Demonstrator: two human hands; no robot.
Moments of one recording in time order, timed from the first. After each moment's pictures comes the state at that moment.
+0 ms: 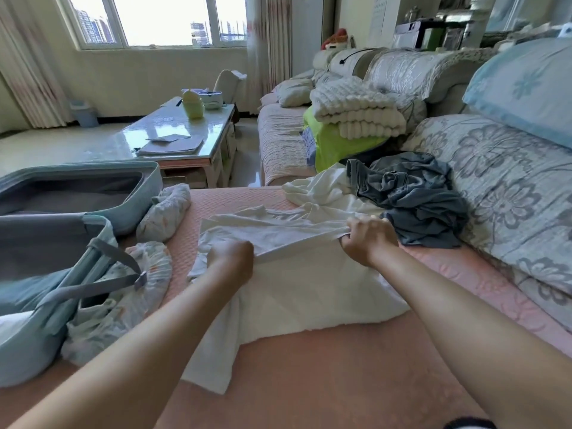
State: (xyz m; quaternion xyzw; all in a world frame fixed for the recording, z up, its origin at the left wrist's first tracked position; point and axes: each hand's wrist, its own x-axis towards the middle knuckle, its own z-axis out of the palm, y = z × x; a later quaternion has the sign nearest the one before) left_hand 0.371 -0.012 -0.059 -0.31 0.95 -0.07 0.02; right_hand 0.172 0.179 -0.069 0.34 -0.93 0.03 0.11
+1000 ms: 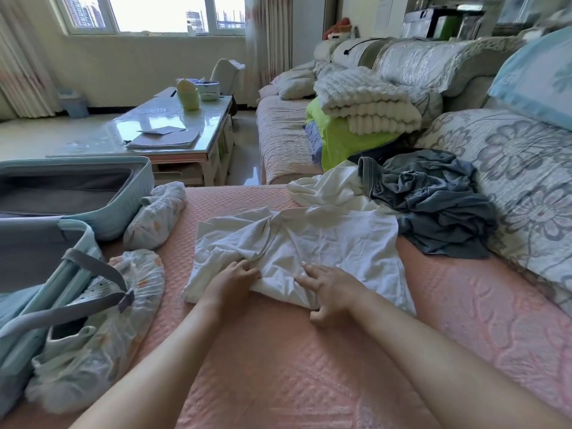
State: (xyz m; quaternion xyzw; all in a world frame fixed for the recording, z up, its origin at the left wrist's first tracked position) left_hand 0.361 -0.088 -0.155 -0.15 0.99 0.08 -0.05; right_hand 0.208 0.116 -0.146 0.55 -0.83 -0.05 -0.10
